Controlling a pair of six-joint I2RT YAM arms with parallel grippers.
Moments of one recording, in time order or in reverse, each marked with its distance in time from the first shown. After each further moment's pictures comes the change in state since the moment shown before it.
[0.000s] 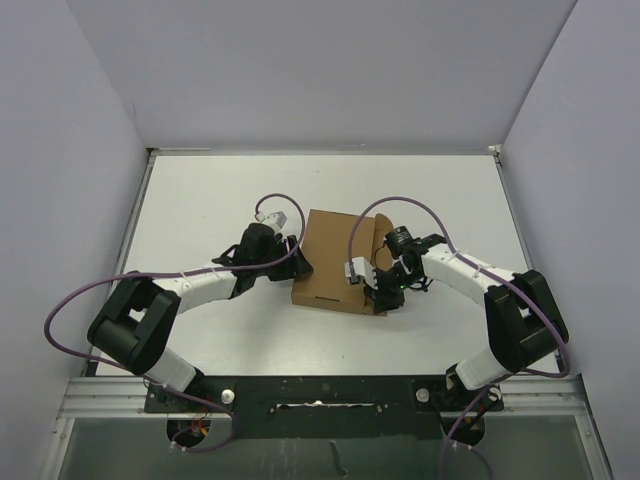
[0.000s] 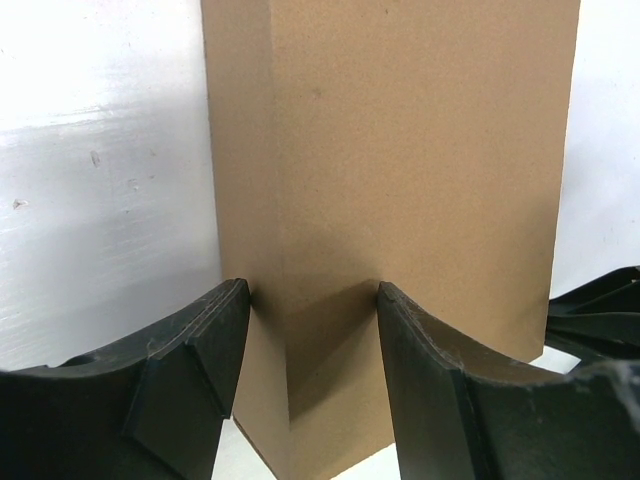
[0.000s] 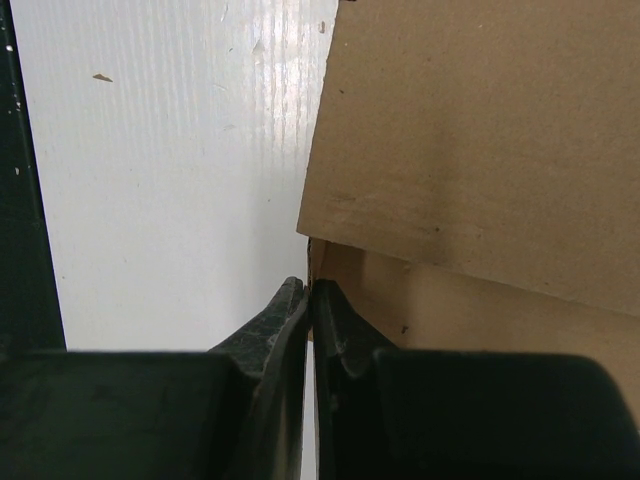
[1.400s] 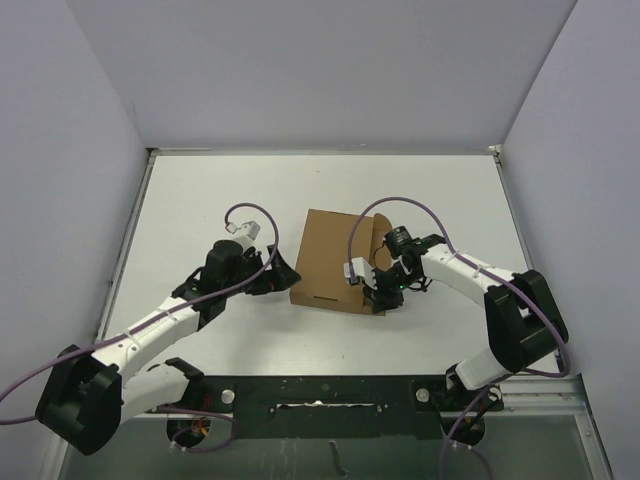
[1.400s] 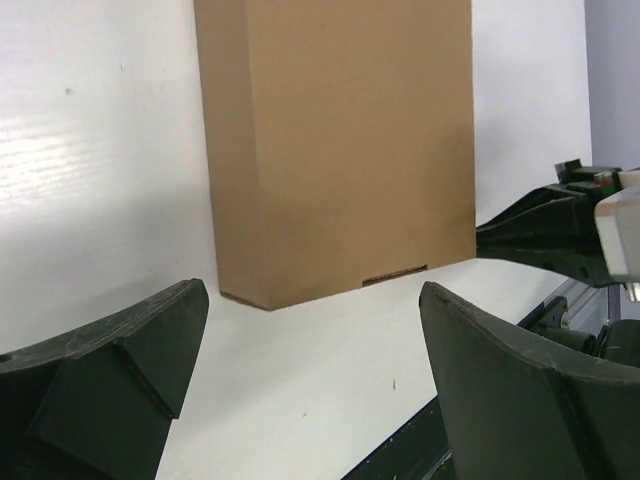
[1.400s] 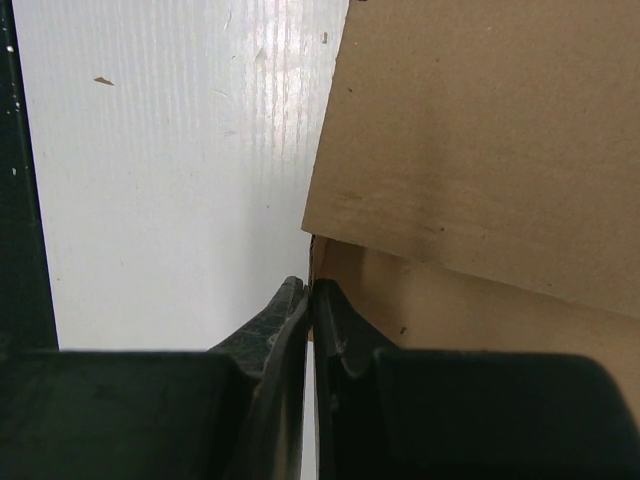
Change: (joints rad) left arm 0.038 -0.445 -0.163 -0.154 0.021 -0.014; right arm 0.005 0.000 0.000 0.008 -0.008 -0.019
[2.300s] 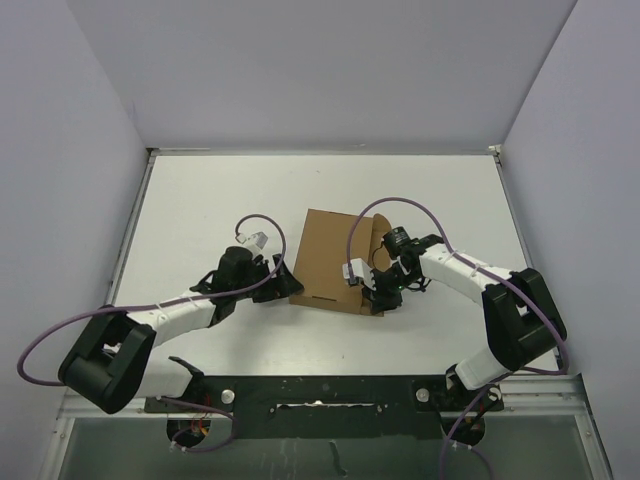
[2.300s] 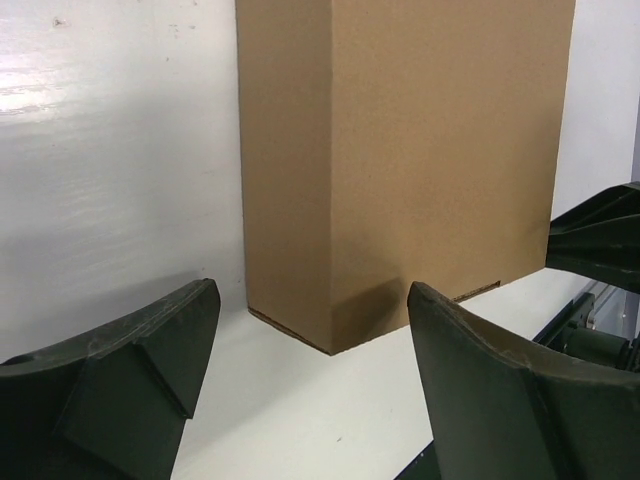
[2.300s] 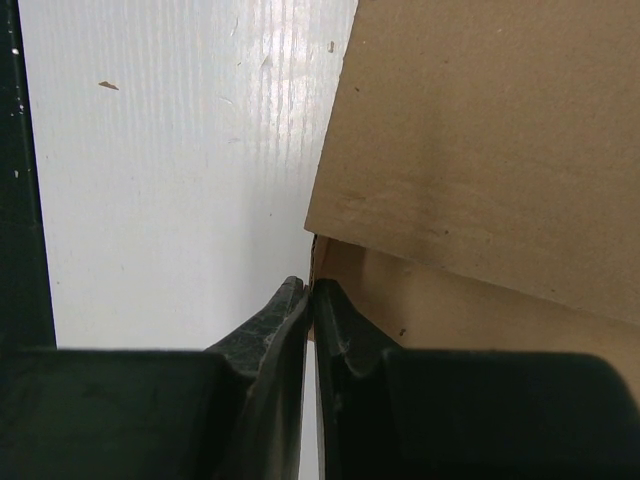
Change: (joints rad) left arm 0.006 0.214 -0.101 0.224 0.049 -0.037; right arm 0.008 0.013 0.001 0.006 -0.011 -0.010
